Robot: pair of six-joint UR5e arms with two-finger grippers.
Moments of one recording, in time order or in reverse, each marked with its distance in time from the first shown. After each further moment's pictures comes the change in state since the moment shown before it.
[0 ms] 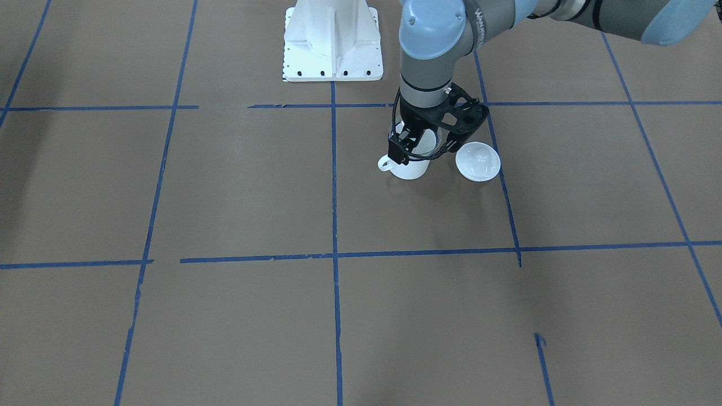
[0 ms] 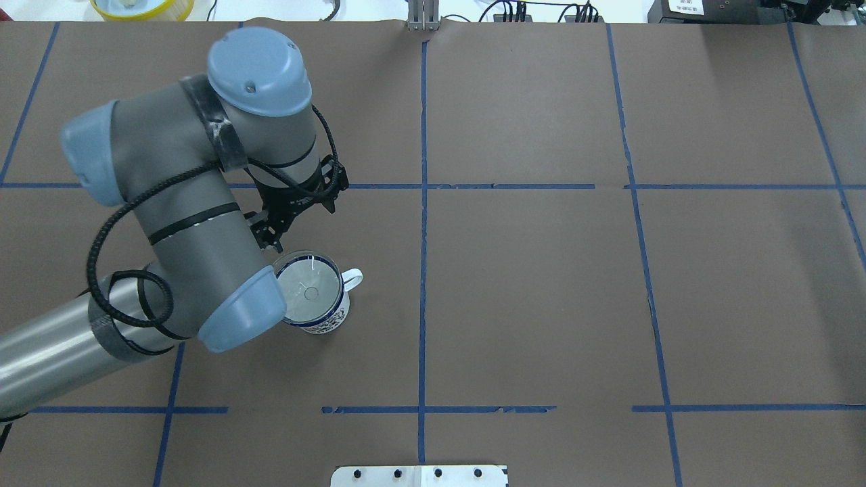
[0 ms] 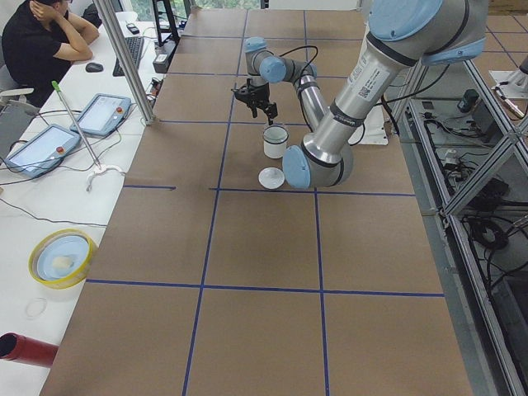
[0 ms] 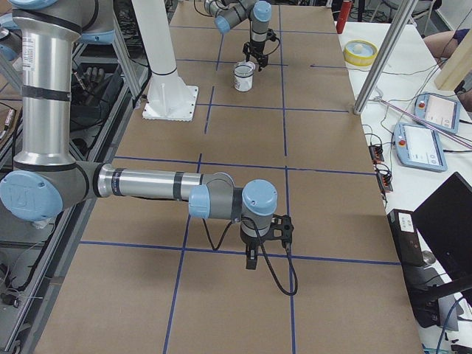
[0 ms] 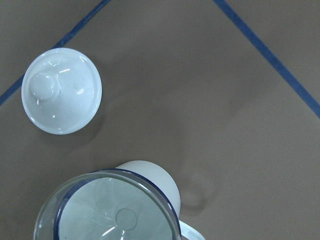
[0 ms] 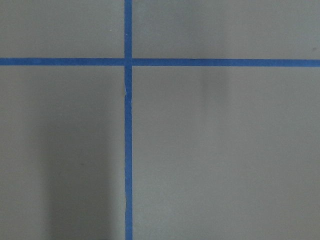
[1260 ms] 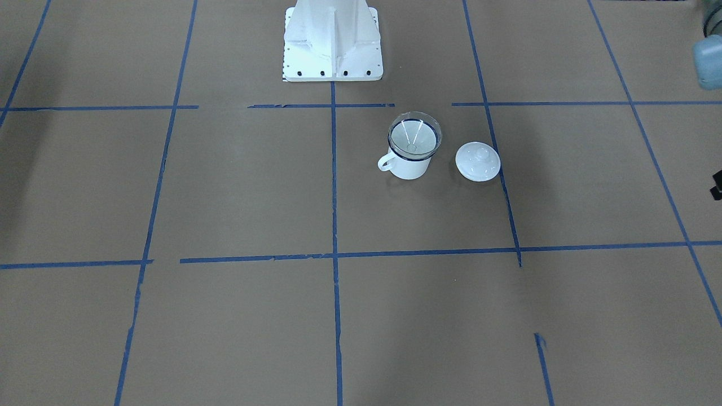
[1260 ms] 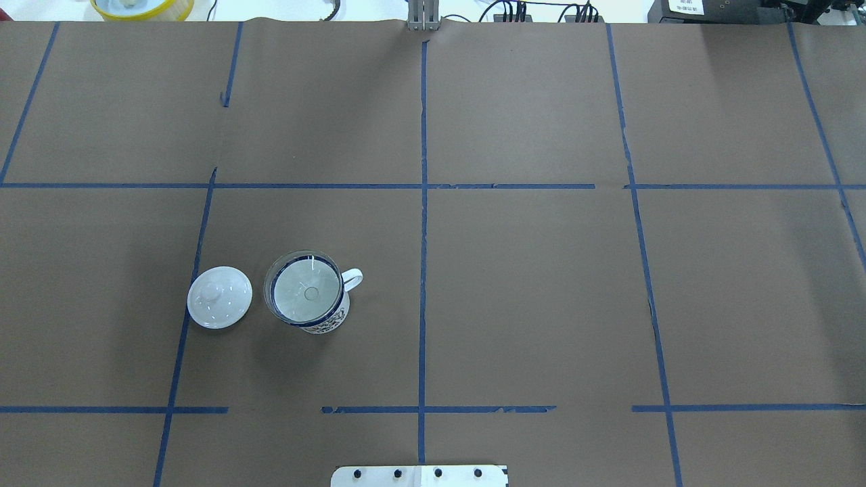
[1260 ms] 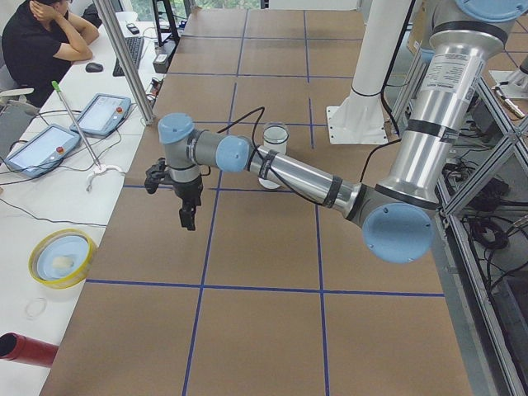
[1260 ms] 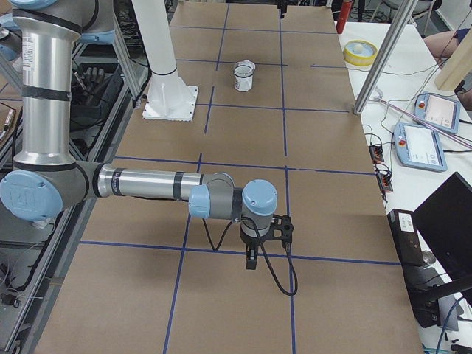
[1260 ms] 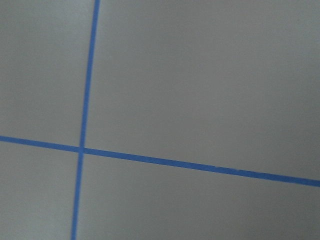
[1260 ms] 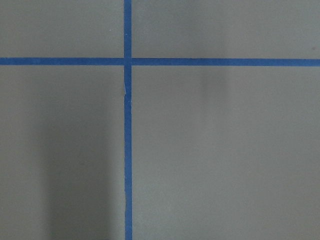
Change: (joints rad) left arm -0.769 0.449 0.258 -0.319 -0.241 1.570; right arm 0.000 0.000 -0.001 0.000 0.000 0.000
